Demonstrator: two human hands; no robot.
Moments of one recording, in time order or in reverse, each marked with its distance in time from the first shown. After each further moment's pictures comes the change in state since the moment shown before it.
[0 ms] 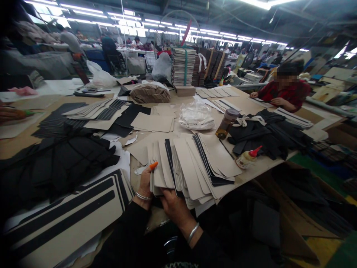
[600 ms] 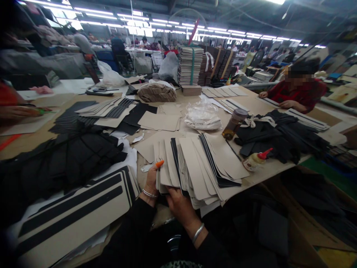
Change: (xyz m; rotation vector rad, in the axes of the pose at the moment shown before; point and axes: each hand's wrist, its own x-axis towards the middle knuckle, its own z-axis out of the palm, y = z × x) left_hand -0.003 -0.002 0.001 -0.025 -0.058 -0.030; right_hand 0.000 -0.001 -0.002 0.016 0.042 0.004
